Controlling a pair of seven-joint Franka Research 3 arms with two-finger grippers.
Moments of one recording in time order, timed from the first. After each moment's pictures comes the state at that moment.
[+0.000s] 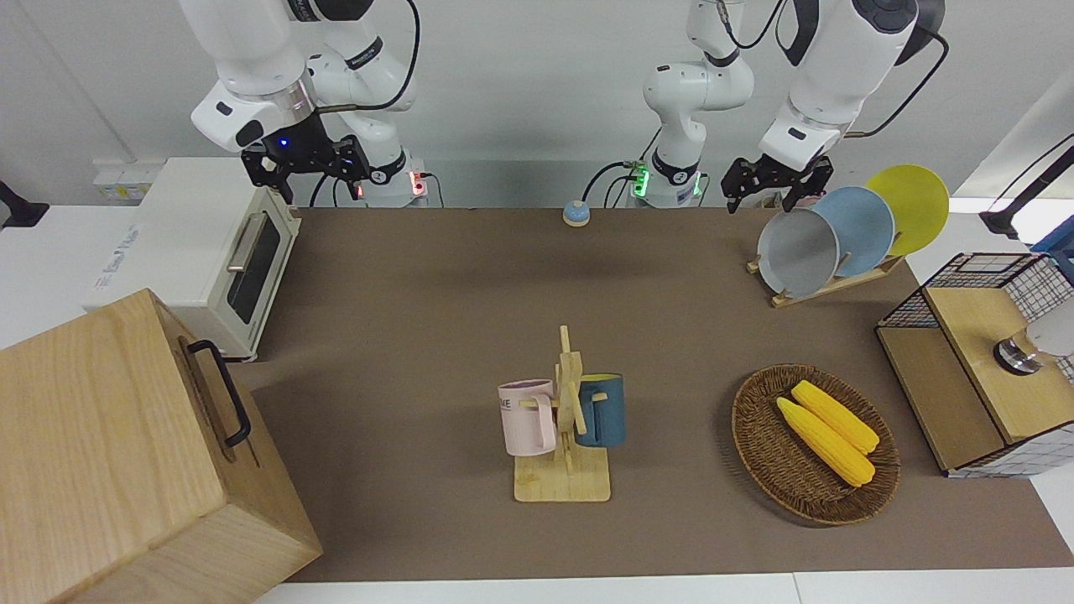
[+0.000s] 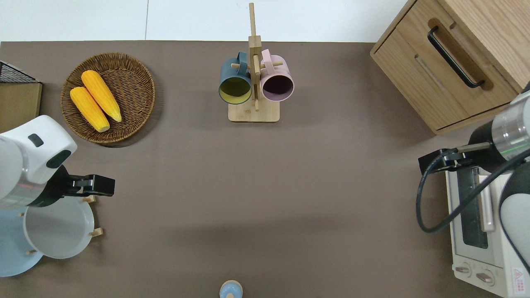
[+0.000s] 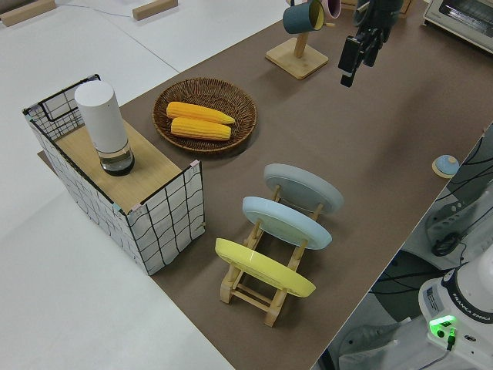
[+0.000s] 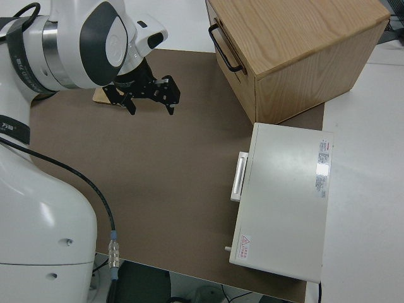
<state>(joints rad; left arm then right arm) 0.04 -0.26 -0.12 -1.98 -0.04 1.63 -0.08 -0.26 0.02 0.38 -1.48 -0.03 1.38 0.04</state>
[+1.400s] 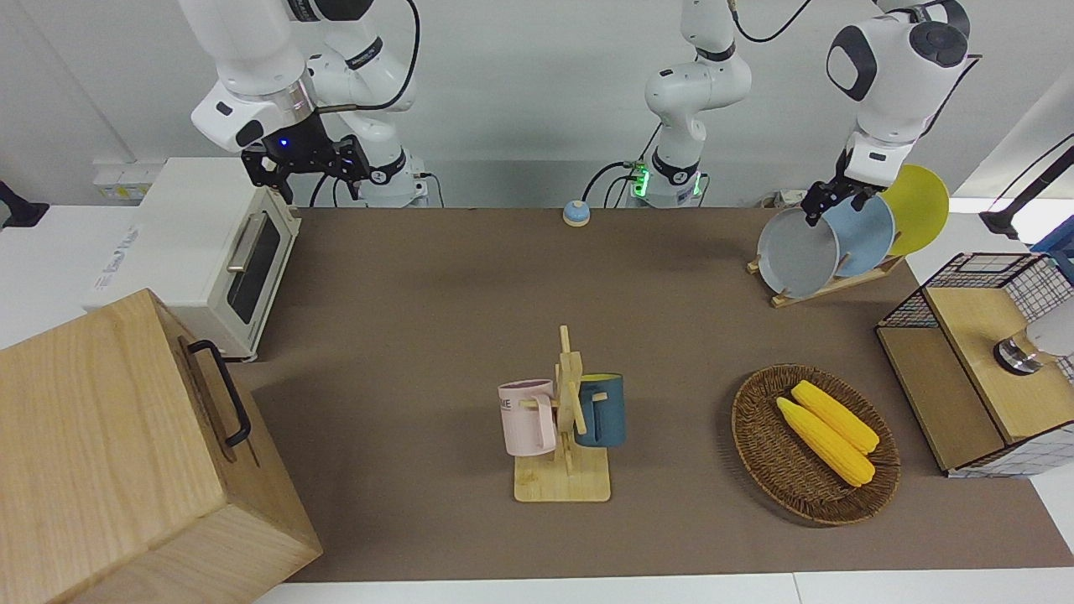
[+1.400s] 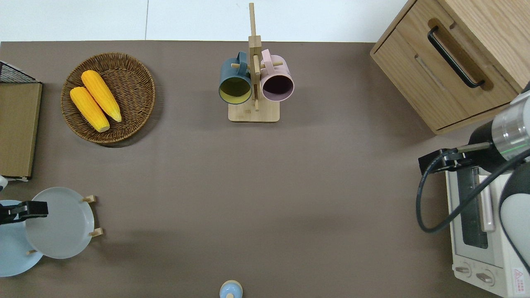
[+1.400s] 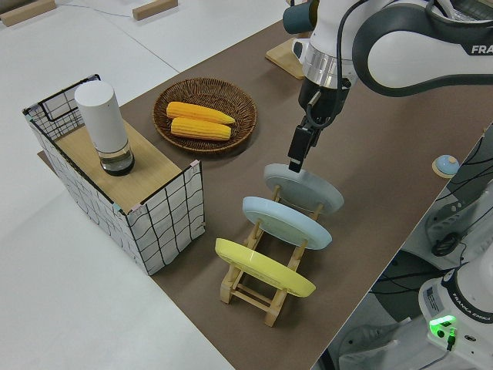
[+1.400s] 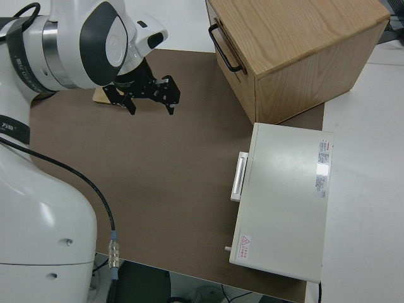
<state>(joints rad) 0.23 -0.28 -0.01 -2.21 0.19 1.89 -0.06 -0.26 0.02 0.38 -1.48 -0.03 1.38 0.04</state>
